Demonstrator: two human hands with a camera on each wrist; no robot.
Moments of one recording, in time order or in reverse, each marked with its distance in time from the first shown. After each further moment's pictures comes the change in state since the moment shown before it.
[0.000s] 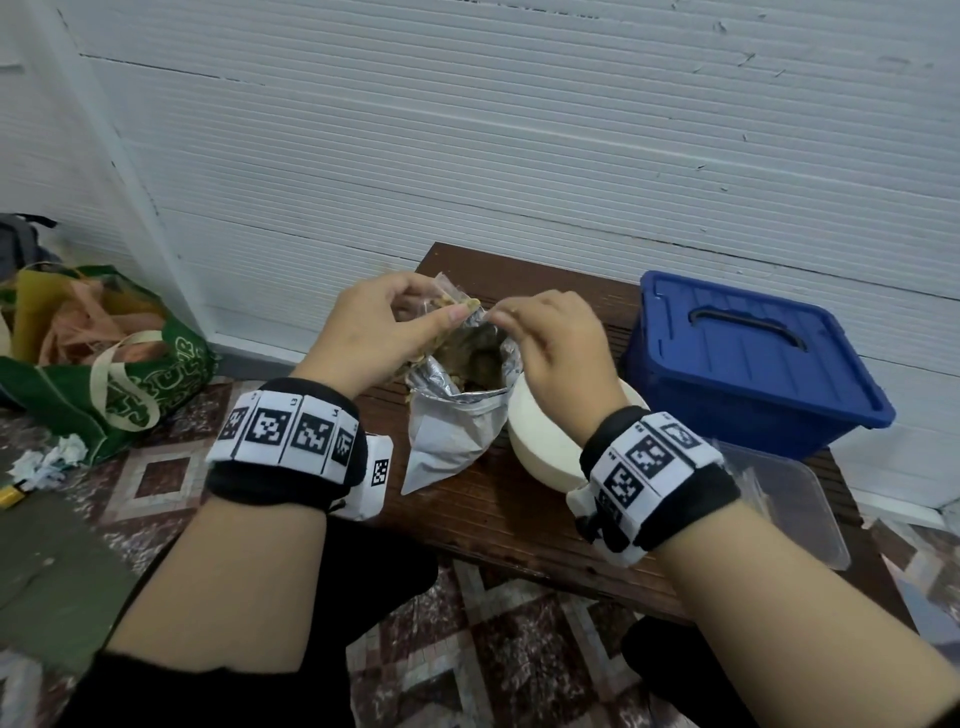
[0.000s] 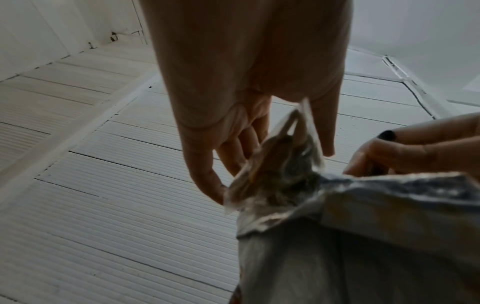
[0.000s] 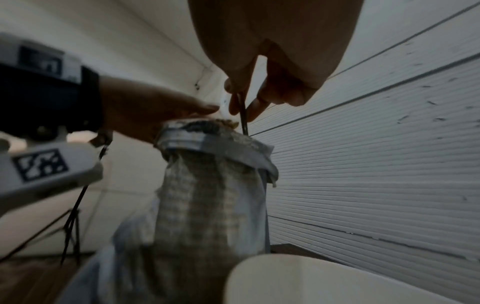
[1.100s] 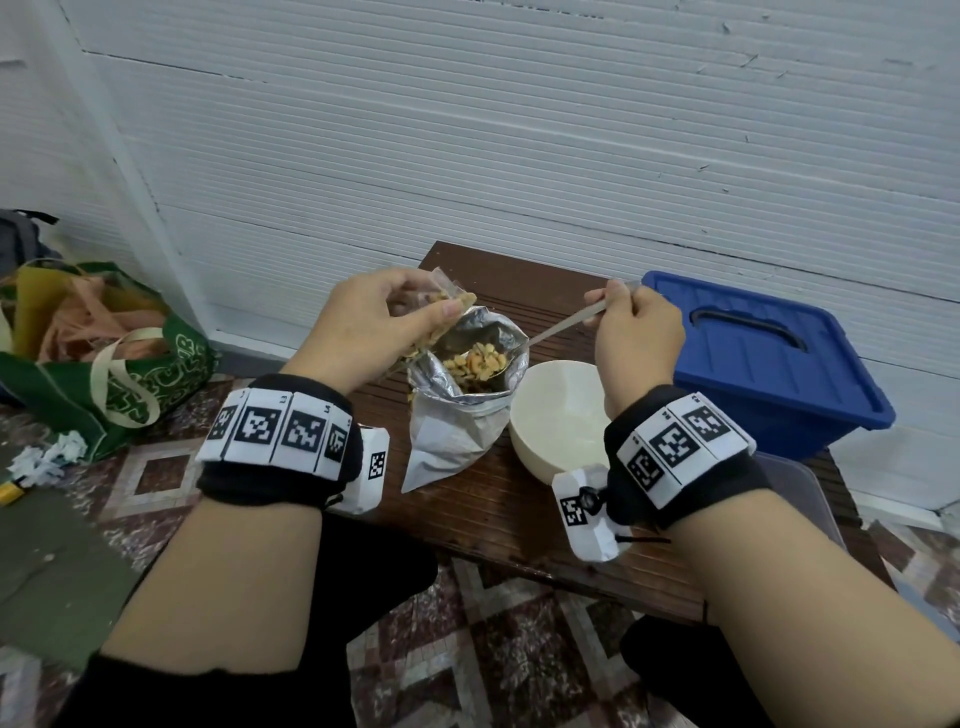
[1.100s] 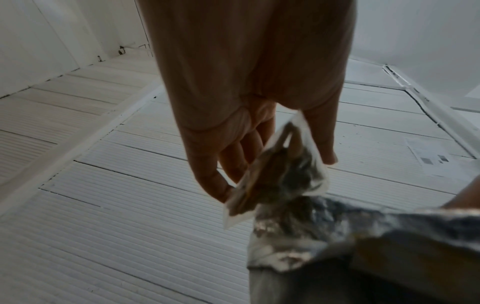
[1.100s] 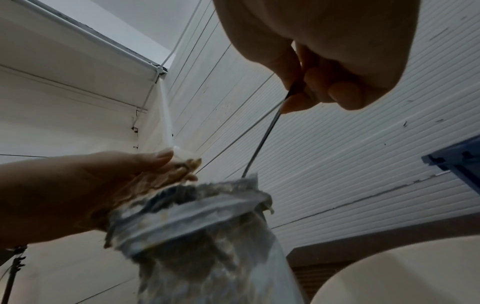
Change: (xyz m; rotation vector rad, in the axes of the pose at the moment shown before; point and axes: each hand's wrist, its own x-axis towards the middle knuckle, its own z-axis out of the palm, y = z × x) left_hand -0.004 0.010 -0.008 0.085 -0.018 0.014; right_hand 0.013 0.006 -0.028 0.261 0.339 0.832
